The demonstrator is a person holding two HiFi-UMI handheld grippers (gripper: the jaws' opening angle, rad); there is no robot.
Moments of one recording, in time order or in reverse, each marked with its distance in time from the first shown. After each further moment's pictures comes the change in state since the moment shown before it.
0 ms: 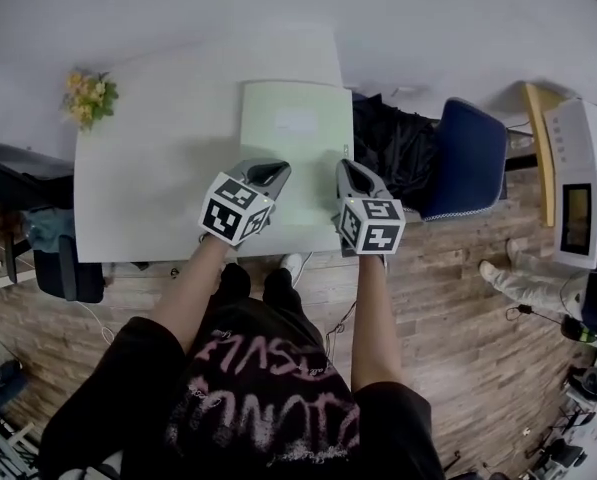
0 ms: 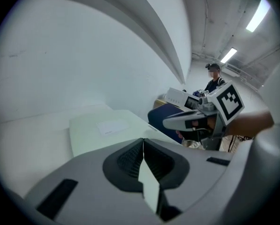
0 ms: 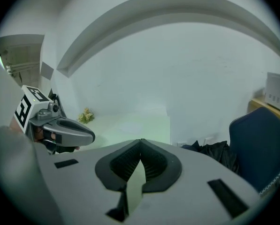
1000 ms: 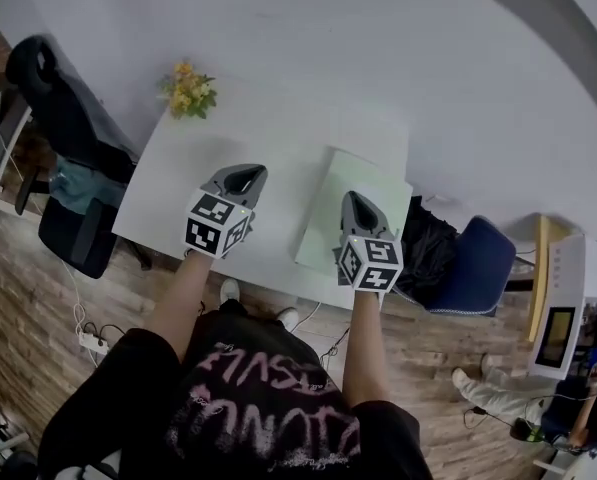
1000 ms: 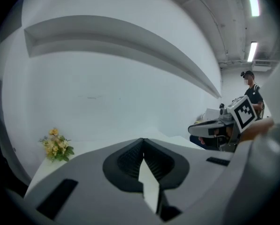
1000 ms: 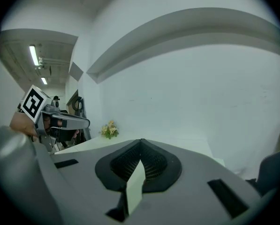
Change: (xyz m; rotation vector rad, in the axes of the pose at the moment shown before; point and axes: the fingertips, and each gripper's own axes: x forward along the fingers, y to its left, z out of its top) left arm -0.217 0.141 0.030 -0.064 -0.301 0.476; right arm 0.038 0.162 0.101 -0.217 -0.185 0.211
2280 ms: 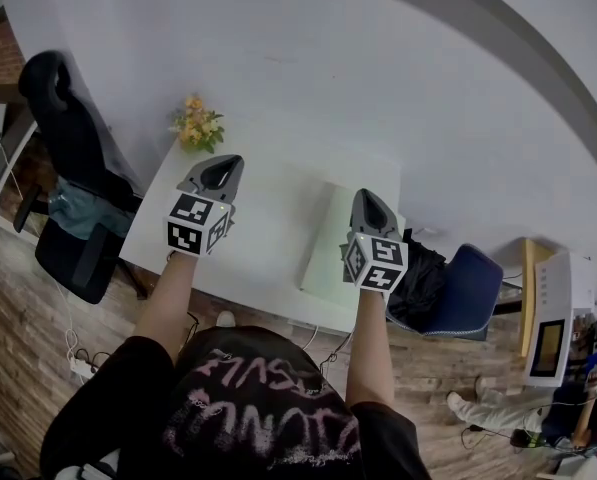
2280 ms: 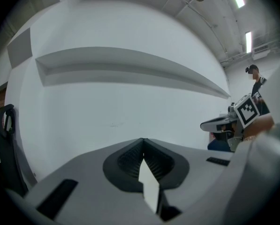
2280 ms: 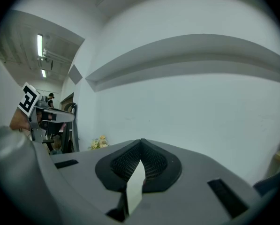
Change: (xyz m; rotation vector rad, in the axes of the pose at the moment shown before) left arm -0.064 0.081 0.083 0.083 -0.192 0.151; right arm 0.007 0.013 0.098 -0.111 -0.158 -0.107
